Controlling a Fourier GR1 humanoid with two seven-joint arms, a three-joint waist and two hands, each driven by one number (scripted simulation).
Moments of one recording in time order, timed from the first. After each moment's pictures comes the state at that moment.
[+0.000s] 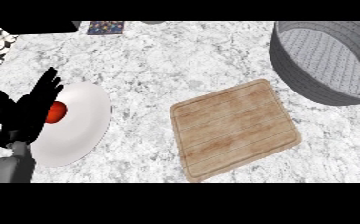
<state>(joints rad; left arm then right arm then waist) -0.12 0.35 0.12 -1.45 0.15 0.01 0.23 0.70 -0.97 -0.39 -2.05 -0.28 0.33 -0.77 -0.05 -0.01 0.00</state>
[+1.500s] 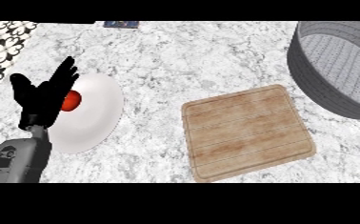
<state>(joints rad) -0.24 0.31 0.11 -1.35 0.10 -0.04 0.20 -0.20 -1.08 -0.19 -1.32 -0.28 0.23 -0.41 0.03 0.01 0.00</state>
